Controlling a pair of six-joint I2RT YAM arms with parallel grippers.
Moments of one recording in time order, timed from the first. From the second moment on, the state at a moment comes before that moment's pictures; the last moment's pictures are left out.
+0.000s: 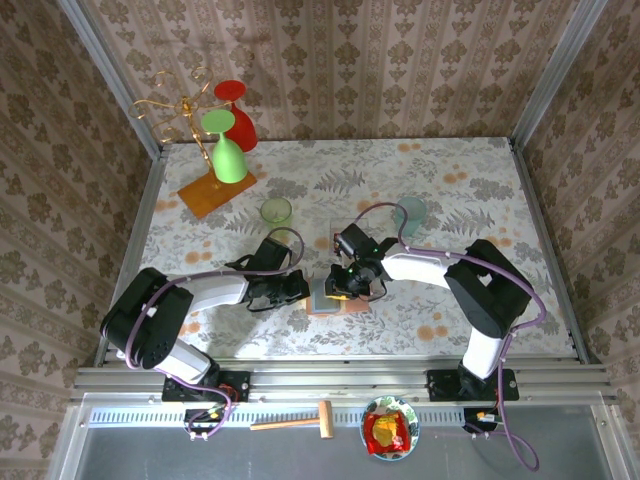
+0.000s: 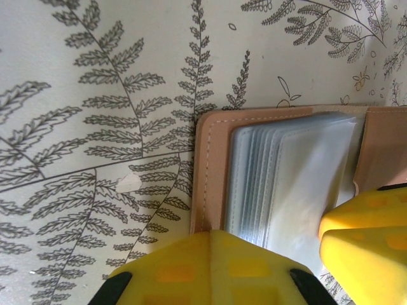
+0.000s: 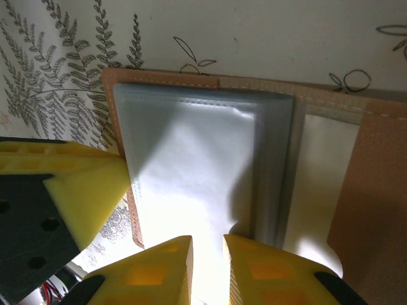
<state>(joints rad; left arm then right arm) -0.65 1.51 0.60 -0.12 0.41 -0.84 0.73 1.78 1.01 -0.38 -0.39 0.82</state>
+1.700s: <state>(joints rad) -0.65 1.51 0.59 -0.12 0.42 -0.84 0.70 1.74 0.97 -0.30 -0.40 0.84</state>
